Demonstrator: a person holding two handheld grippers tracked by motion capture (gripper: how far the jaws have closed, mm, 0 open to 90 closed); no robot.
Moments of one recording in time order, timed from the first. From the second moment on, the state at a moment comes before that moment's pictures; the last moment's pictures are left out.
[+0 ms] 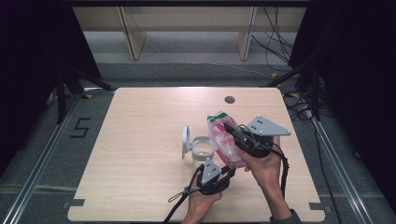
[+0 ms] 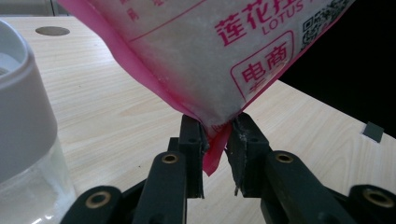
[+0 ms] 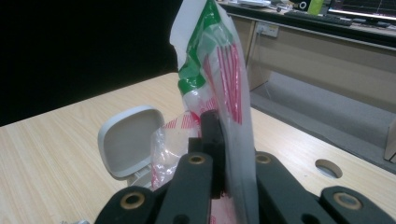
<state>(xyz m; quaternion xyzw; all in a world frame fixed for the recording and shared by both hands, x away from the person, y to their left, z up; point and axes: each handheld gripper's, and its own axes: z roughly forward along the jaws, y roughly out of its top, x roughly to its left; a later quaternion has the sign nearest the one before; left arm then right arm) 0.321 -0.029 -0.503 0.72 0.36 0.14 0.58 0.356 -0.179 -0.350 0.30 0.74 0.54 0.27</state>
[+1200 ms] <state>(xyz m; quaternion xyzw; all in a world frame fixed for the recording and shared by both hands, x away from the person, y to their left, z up) 0.323 -0.040 -0.506 0.70 0.38 0.13 0.59 0.370 -0.160 -0.355 0.33 0.74 0.54 0.25</state>
